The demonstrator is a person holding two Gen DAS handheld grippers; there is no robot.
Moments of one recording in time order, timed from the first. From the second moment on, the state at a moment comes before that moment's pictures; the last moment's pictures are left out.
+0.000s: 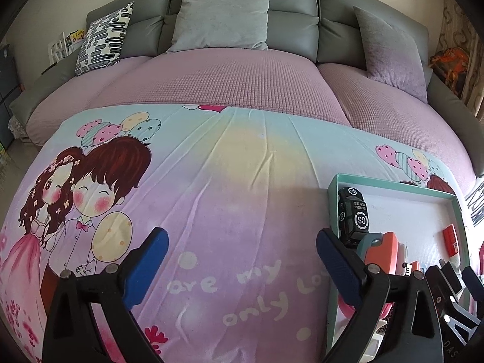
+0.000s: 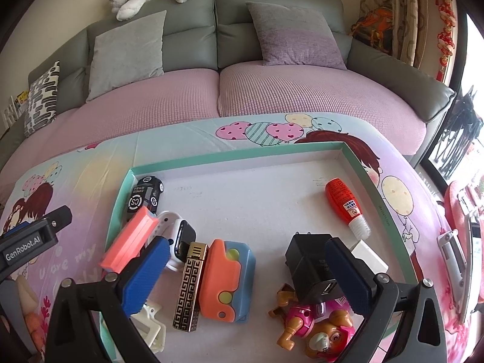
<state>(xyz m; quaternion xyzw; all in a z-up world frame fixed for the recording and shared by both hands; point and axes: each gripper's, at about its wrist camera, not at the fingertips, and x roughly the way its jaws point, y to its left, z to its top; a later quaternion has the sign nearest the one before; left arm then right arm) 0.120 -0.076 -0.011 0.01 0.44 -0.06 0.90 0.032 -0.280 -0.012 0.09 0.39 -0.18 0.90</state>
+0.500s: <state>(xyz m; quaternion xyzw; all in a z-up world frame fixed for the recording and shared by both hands) 0.077 -0.068 -0.018 0.04 0.44 -0.03 0.90 0.013 -0.263 -0.004 0.08 0.37 -0.17 0.91</state>
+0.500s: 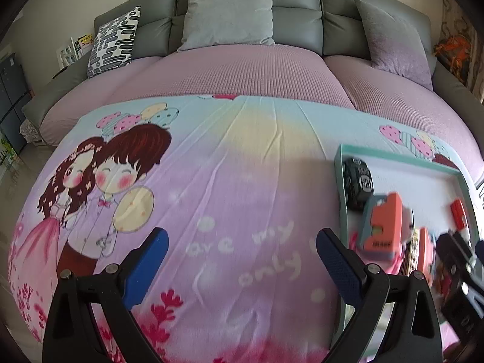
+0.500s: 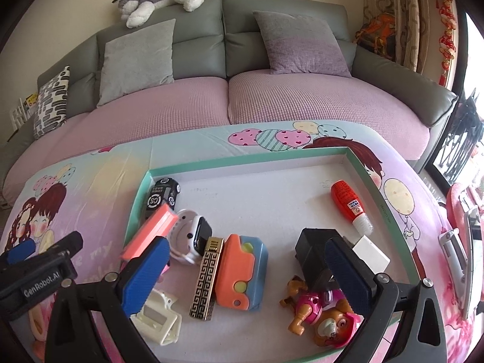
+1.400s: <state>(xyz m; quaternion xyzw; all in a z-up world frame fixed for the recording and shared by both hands) -0.017 -0.038 -0.042 0.06 0.46 -0.03 0.89 -0.087 -0.239 -0.024 0.07 0.38 -0.15 0.91</state>
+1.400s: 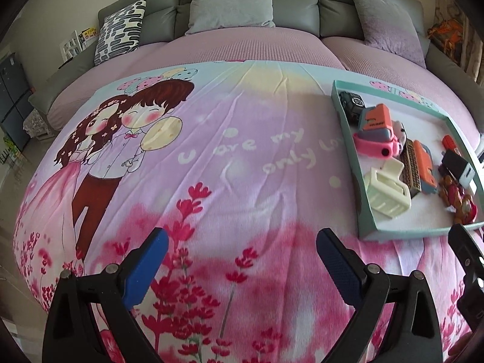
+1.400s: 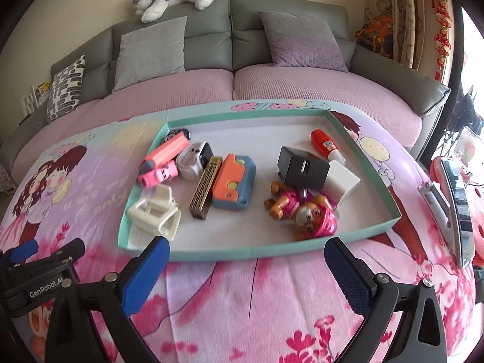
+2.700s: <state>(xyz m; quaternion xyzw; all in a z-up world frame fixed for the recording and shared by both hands) -0.045 -0.024 -0.052 0.09 0.44 -0.01 0.89 -0.108 -0.231 -0.039 0.08 0.38 -0.16 0.91</state>
